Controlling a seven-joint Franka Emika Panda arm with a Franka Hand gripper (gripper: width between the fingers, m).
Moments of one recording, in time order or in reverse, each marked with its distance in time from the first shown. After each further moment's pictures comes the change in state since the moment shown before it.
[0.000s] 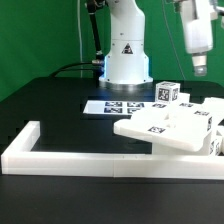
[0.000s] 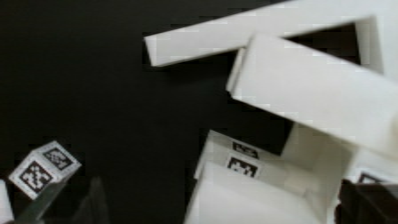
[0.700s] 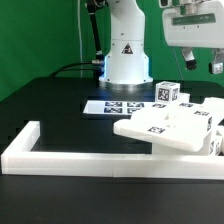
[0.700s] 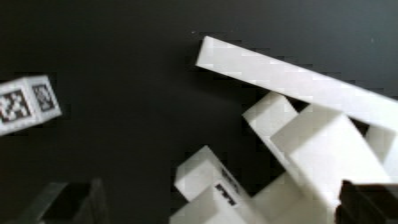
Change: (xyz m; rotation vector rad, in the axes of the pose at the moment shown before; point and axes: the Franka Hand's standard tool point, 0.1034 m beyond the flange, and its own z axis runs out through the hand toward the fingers) arm -0.004 0.020 0.006 0.002 0.024 -0.572
